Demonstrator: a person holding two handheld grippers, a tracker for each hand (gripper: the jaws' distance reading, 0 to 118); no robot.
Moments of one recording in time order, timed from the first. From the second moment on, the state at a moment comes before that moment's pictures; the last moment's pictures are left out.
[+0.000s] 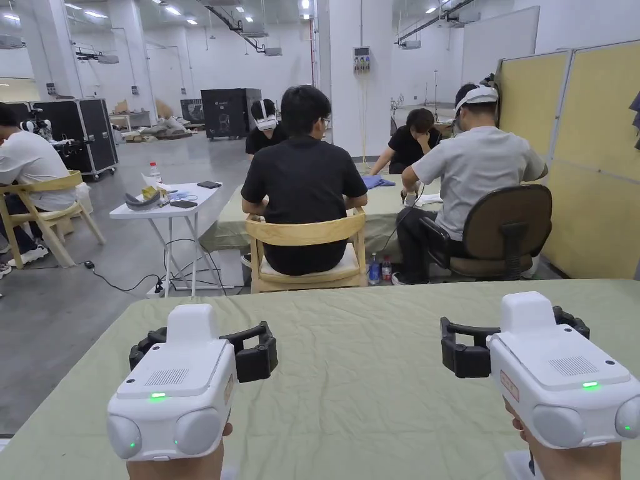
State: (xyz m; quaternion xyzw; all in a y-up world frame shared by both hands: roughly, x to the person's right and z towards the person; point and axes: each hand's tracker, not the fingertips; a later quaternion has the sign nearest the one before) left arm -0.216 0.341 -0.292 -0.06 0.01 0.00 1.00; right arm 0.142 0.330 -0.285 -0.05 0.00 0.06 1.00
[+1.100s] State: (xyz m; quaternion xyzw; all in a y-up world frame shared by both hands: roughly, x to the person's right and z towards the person) left arm -0.213 0.337 -0.294 -0.07 0.00 -0.01 1.00; right arm 0.138 0.330 -0.286 -0.05 0.01 0.05 1.00
